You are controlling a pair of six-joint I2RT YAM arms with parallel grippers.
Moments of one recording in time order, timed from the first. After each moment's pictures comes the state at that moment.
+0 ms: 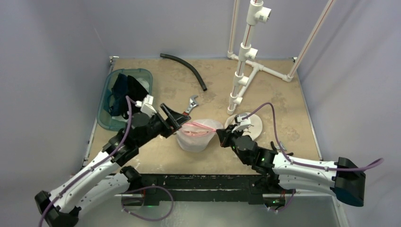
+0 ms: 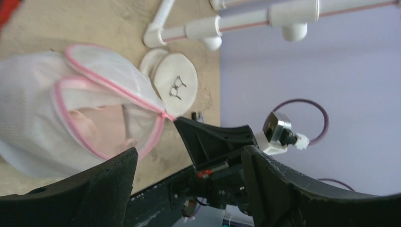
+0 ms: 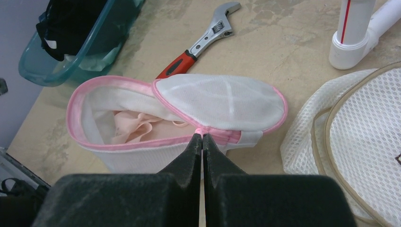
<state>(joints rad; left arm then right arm) -0.62 0.70 0.68 -0.29 0.06 -1.17 1.12 0.90 0.36 0.26 0.61 0.61</state>
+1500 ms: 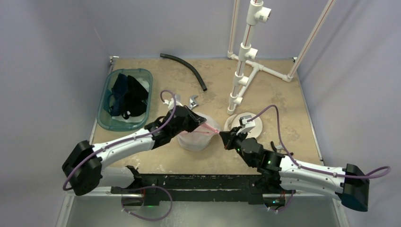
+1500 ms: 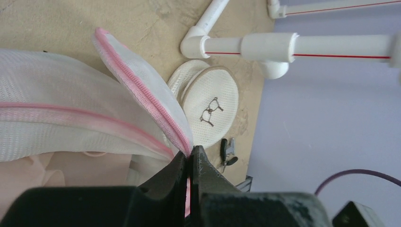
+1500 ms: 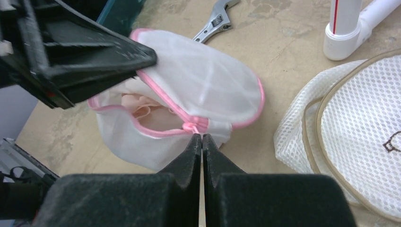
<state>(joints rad) -0.87 1.30 0.76 0.01 -0.21 -1.32 1.12 0.77 0.32 0.17 0.59 0.61</state>
